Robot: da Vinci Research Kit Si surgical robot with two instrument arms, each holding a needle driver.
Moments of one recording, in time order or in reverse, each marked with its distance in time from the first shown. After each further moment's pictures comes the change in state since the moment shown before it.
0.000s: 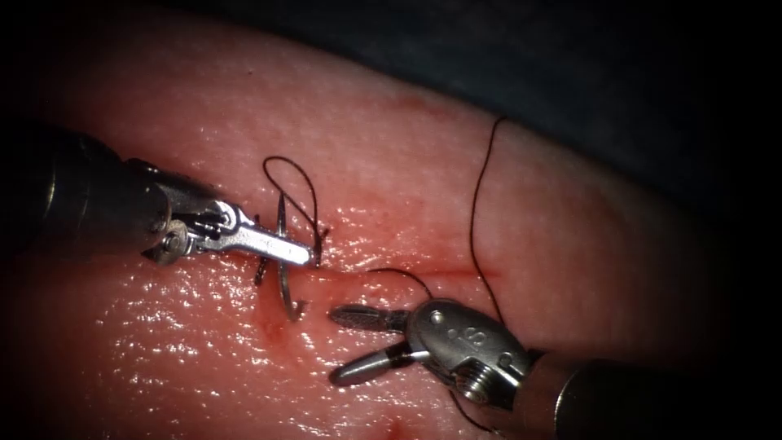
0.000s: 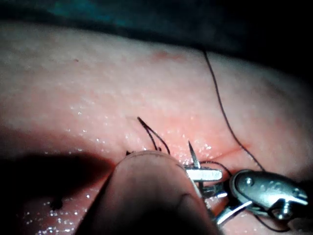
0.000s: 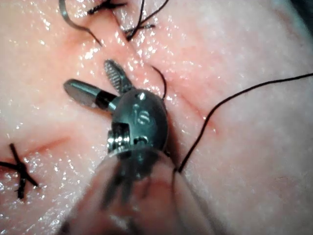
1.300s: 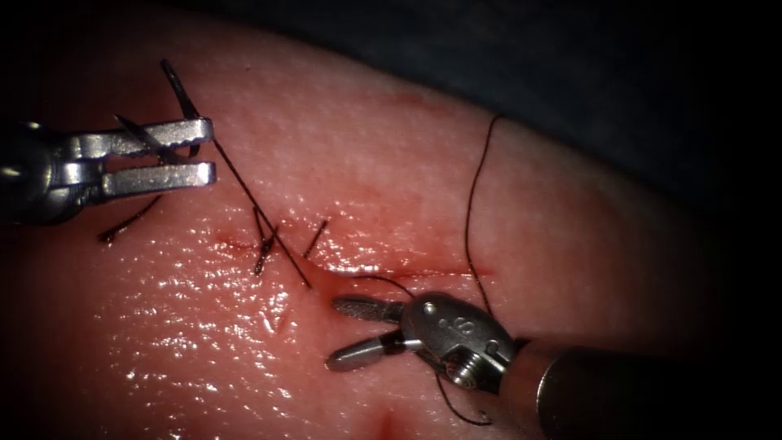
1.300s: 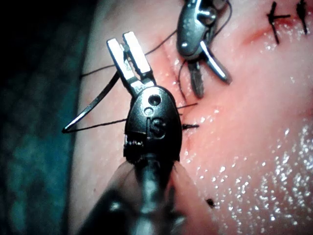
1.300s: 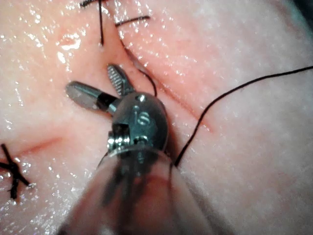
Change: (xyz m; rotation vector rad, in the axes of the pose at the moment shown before) right arm -0.001 0.001 0.000 -0.041 -0.032 0.011; left arm 0.003 0.019 -0.003 0.399 0.403 1.724
